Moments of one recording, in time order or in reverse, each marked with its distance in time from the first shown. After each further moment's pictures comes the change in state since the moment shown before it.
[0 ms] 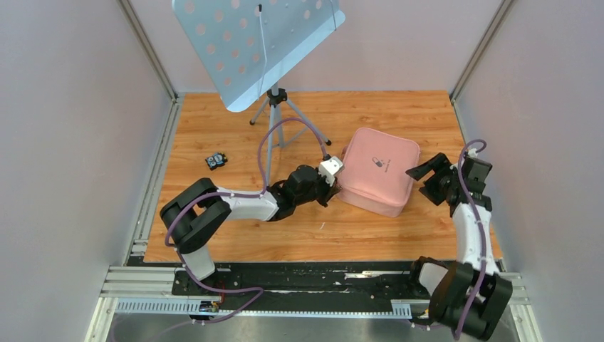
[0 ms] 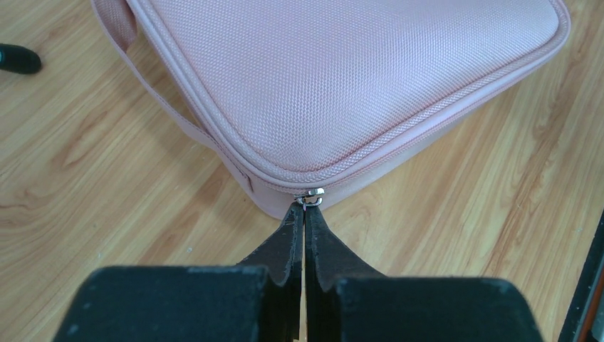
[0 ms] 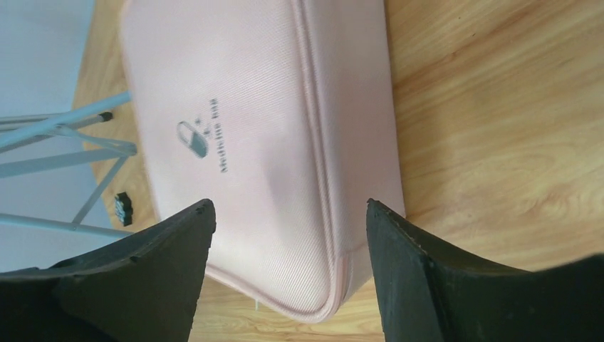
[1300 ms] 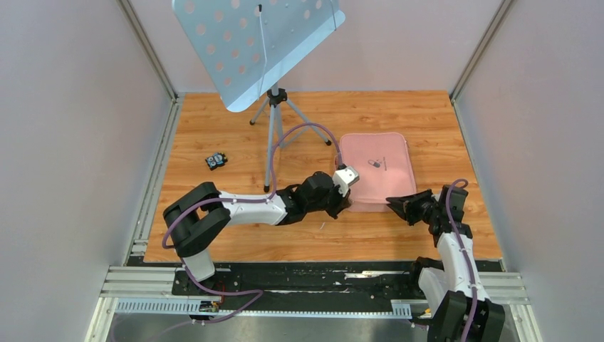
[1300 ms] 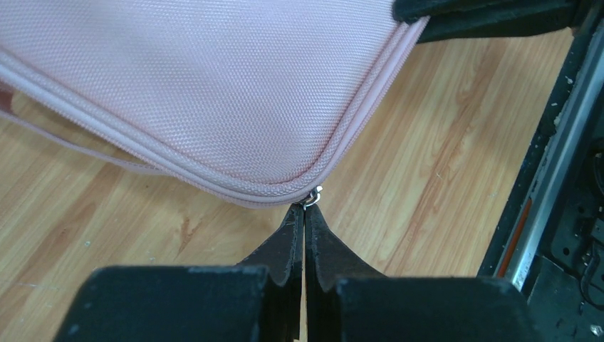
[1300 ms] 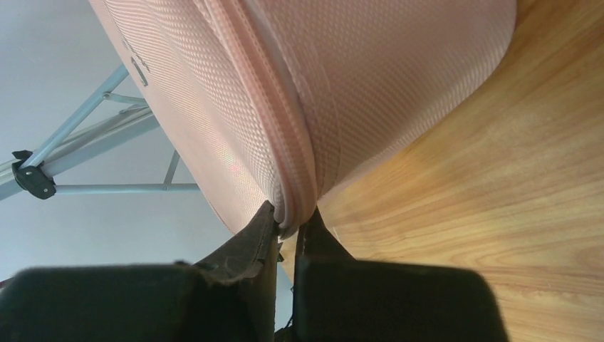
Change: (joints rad) left arm -0.119 -0.005 0.097 -0.208 -0.001 -0.074; right arm 0.107 -0.292 -0.354 0.073 -0.124 0.524
